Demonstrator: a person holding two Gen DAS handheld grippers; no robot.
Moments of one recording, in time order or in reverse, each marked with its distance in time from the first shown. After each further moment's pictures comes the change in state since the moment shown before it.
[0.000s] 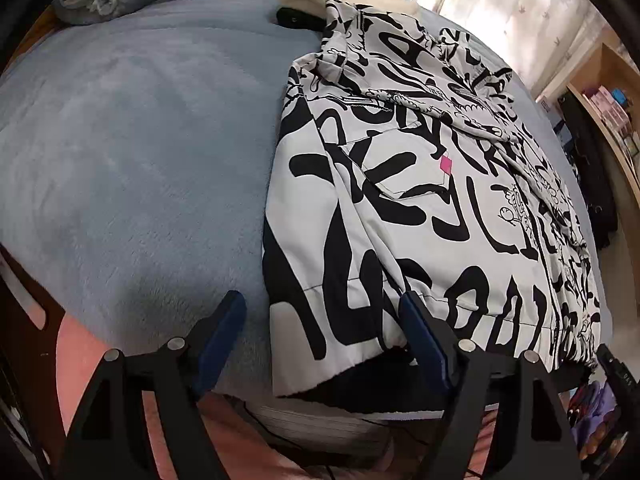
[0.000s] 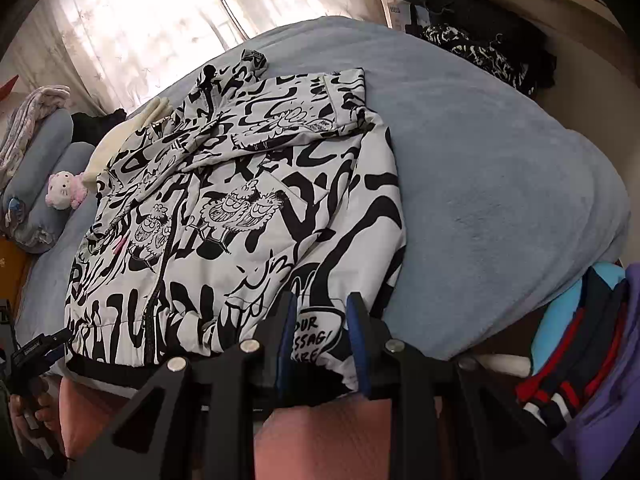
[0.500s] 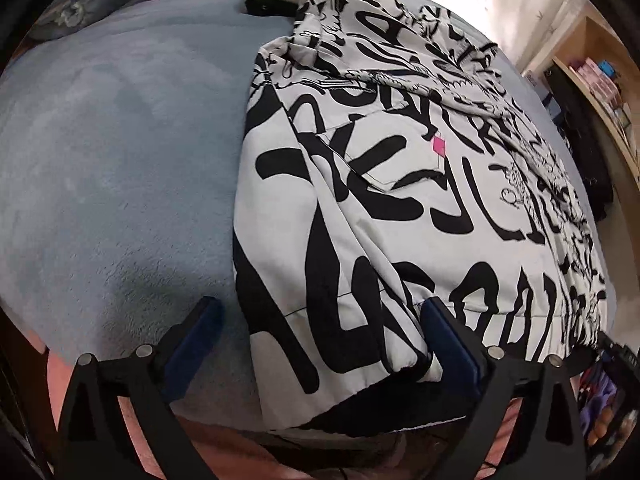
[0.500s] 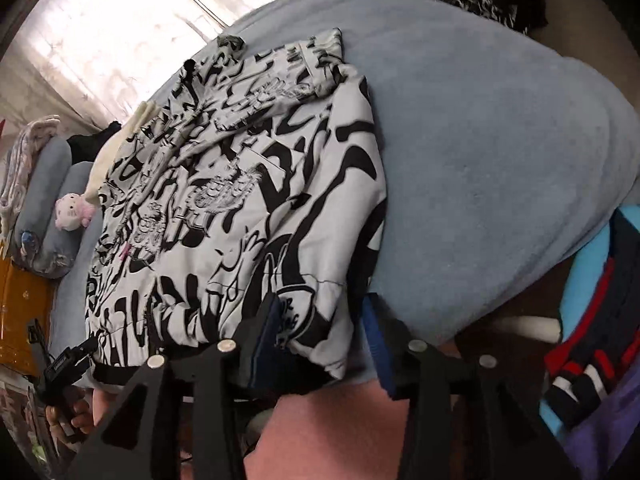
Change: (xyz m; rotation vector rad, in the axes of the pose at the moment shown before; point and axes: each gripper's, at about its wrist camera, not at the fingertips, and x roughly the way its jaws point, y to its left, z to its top) left arm 0.022 -0.007 0.008 0.091 0.042 -0.027; right arm 0.026 -0.031 -0.009 0.151 0.119 0.093
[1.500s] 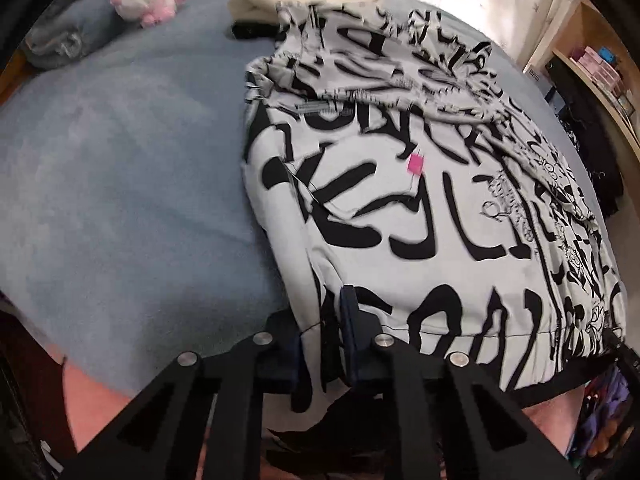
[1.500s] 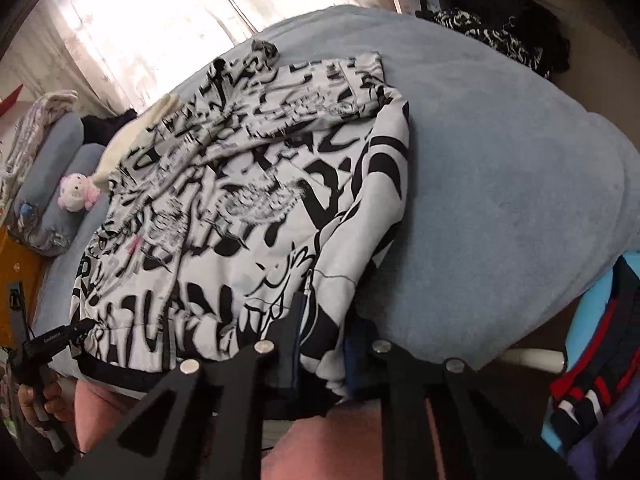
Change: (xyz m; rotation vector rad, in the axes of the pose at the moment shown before) left arm -0.024 -0.037 0.012 0.043 -0.048 0.075; right arm -0.009 0.039 0.002 -0.125 -0.085 -0.010
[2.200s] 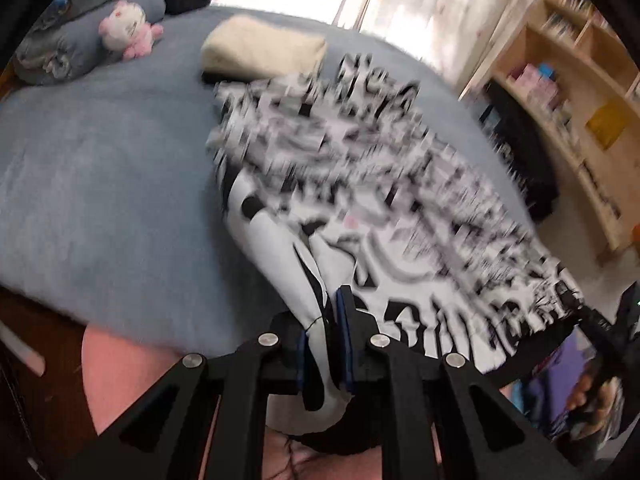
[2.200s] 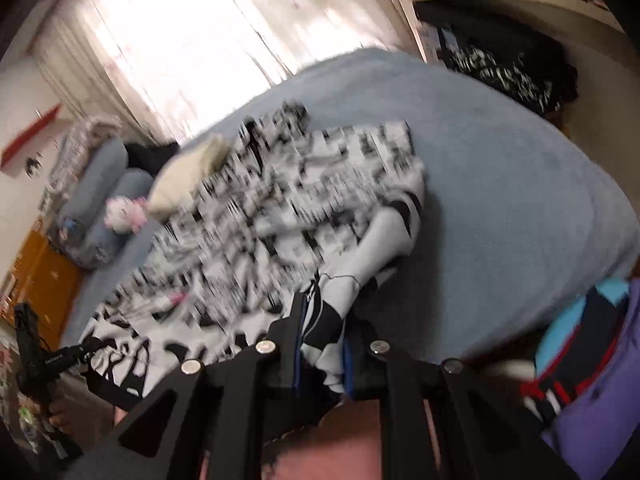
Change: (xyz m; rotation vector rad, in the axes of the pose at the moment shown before) left arm -0.129 0.000 0.010 0.027 -0.094 -0.223; right arm -0.082 -0.003 0.045 -0.008 -0.146 0.149
